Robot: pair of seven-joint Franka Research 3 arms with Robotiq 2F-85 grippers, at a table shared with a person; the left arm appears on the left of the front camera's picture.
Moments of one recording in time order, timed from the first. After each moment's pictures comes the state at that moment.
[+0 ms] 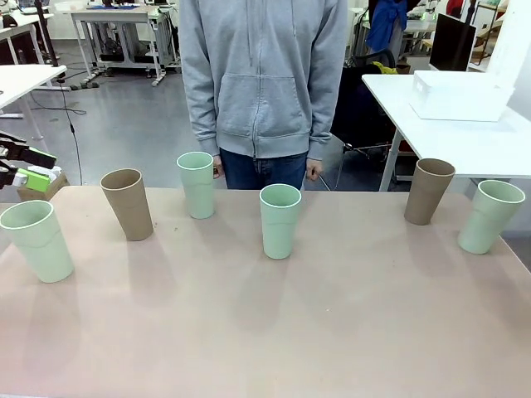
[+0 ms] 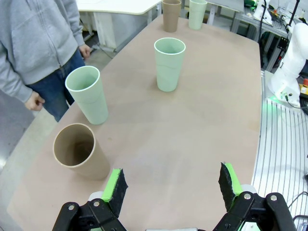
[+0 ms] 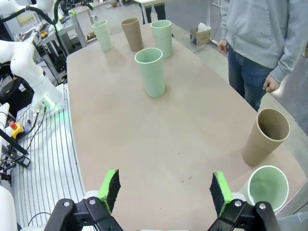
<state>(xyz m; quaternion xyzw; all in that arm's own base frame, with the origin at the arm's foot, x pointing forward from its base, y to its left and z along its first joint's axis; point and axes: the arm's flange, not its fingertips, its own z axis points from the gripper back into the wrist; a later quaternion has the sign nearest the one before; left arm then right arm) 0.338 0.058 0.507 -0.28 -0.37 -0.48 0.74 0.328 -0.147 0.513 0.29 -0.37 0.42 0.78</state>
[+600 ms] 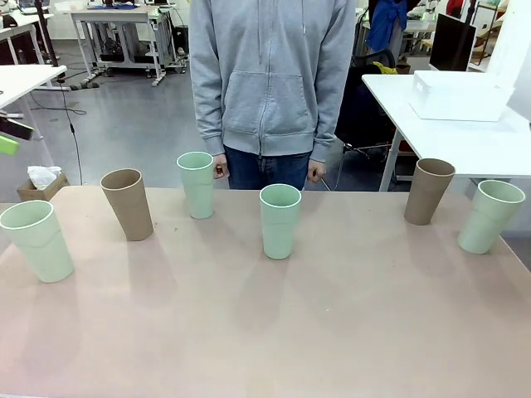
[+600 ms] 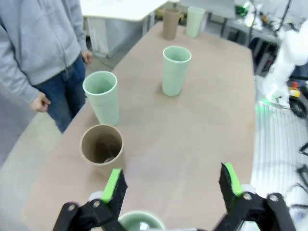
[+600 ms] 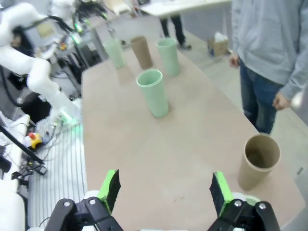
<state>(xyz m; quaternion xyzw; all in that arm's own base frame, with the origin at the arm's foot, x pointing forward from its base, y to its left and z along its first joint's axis) 0.394 0.123 0.537 -0.33 -0.36 -0.49 0.73 0.422 -0.172 0.540 0.37 -0.35 0.42 0.75</state>
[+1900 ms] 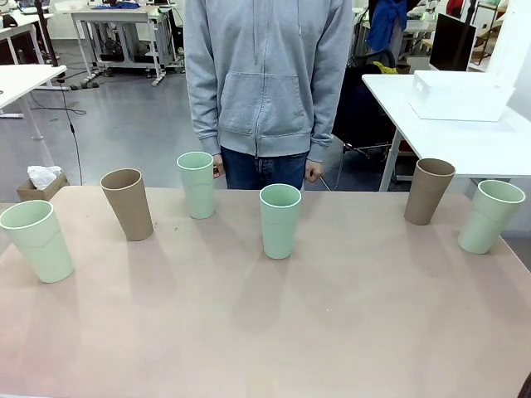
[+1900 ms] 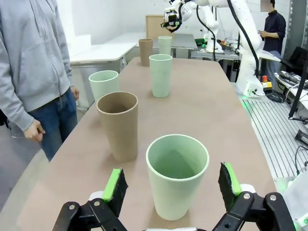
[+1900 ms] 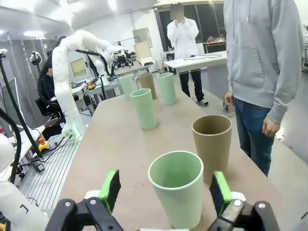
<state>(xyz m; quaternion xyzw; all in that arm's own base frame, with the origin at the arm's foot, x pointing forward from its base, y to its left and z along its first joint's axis) 0.428 0.282 0.387 -0.42 -0.44 -0.53 0.59 0.489 -0.346 0.381 0.48 -0.45 0.40 0.63</state>
